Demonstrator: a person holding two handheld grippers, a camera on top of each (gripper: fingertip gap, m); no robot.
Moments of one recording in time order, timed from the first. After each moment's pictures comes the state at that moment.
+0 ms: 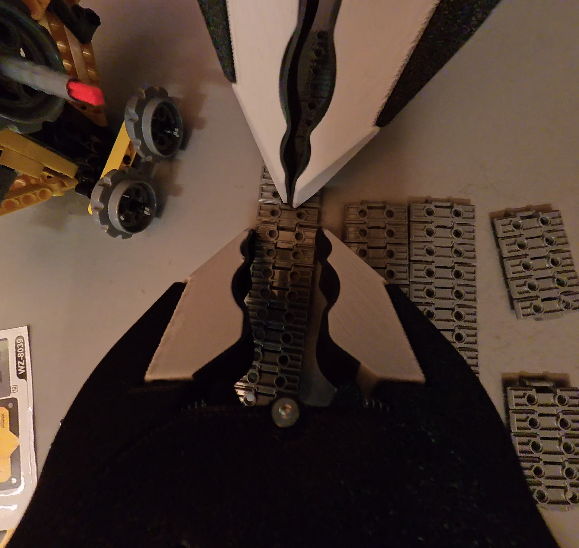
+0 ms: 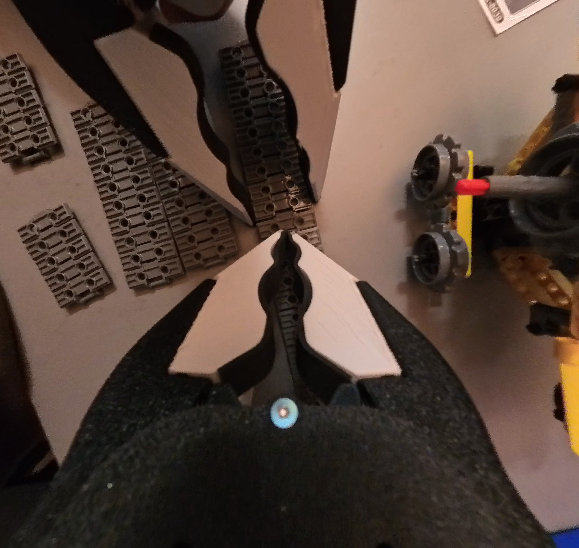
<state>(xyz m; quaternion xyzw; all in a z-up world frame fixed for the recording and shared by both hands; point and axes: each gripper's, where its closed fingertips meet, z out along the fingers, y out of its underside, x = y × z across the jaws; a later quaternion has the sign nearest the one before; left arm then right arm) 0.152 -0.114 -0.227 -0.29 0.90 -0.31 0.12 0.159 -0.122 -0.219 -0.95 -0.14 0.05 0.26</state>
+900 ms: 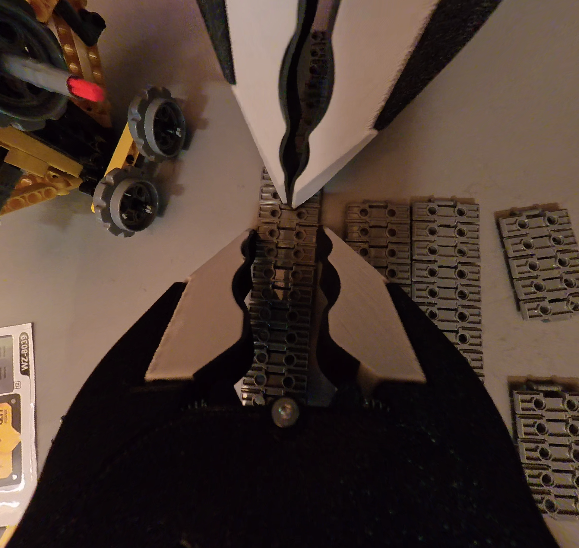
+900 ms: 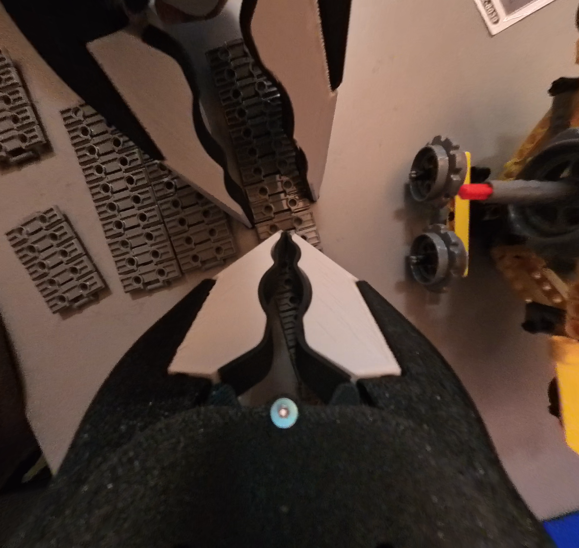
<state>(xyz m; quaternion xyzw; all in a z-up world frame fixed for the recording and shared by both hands) 0.152 -0.114 -0.227 -0.29 0.89 -0.32 0.13 0.160 -0.121 -0.220 -0.96 -0.14 0.04 0.25</state>
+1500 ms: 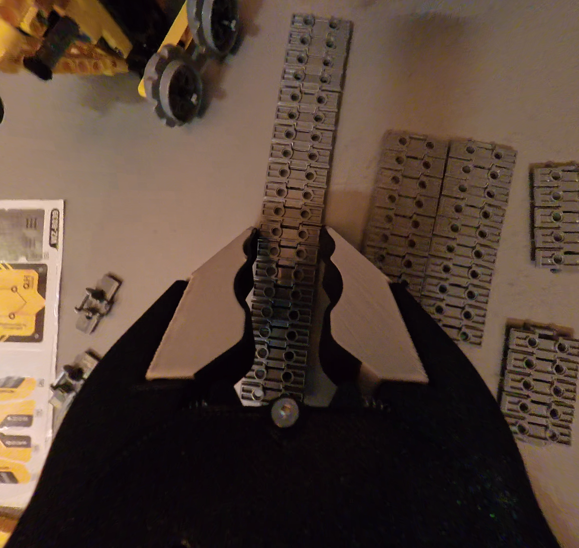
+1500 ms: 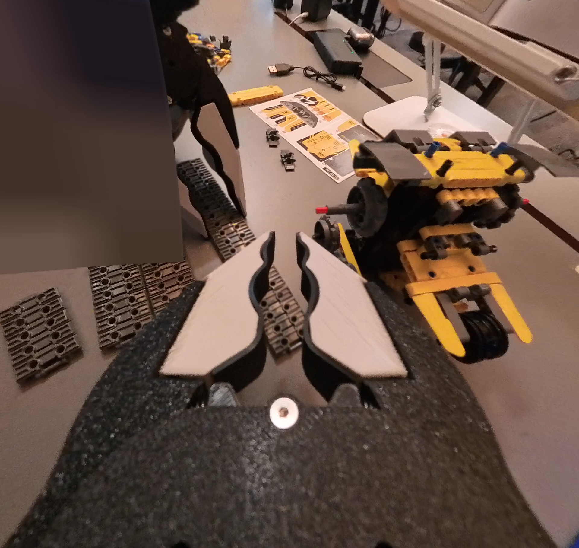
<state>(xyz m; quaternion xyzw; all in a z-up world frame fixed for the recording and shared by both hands) 0.131 -0.061 -0.228 -0.37 0.88 -0.28 0.14 0.193 -0.113 -0.144 -0.84 -0.07 -0.02 0.53</state>
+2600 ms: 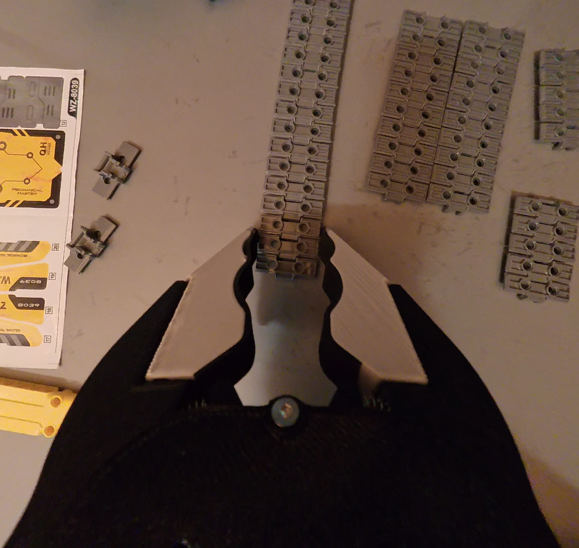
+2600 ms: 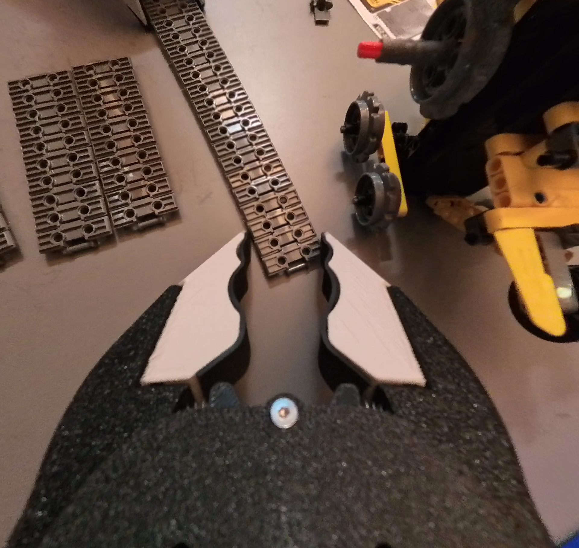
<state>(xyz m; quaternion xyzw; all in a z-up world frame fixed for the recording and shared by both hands) 0.079 0.002 -0.227 -0.38 0.87 -0.29 0.13 0.202 -0.138 -0.224 -0.91 -0.13 0.00 0.39</state>
